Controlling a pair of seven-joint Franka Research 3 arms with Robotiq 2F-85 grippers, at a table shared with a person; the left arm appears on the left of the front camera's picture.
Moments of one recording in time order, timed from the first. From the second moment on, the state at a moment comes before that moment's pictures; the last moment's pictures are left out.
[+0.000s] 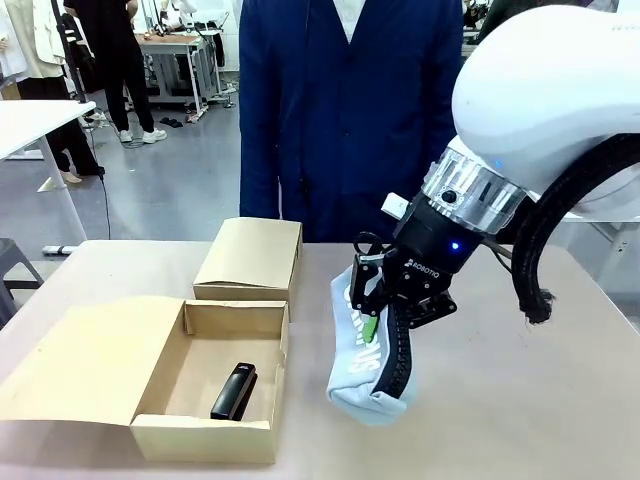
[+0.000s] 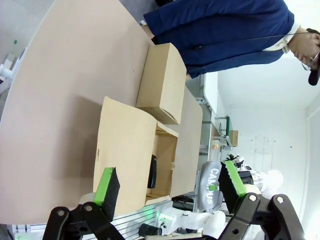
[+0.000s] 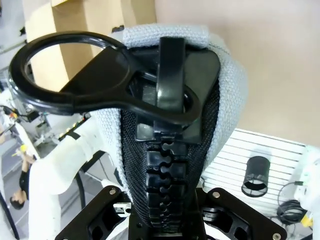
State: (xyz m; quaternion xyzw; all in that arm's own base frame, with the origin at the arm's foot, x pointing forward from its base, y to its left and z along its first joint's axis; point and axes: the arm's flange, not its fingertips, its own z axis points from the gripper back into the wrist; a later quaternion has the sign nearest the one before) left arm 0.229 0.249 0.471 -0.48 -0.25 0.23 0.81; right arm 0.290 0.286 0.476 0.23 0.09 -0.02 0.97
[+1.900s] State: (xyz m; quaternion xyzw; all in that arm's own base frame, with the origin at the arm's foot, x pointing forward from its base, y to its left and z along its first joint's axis) left arm 0.229 0.249 0.472 -0.48 -0.25 0.23 0.81; right arm 0.368 0.547 0.359 0.00 0.18 -0.01 0.98
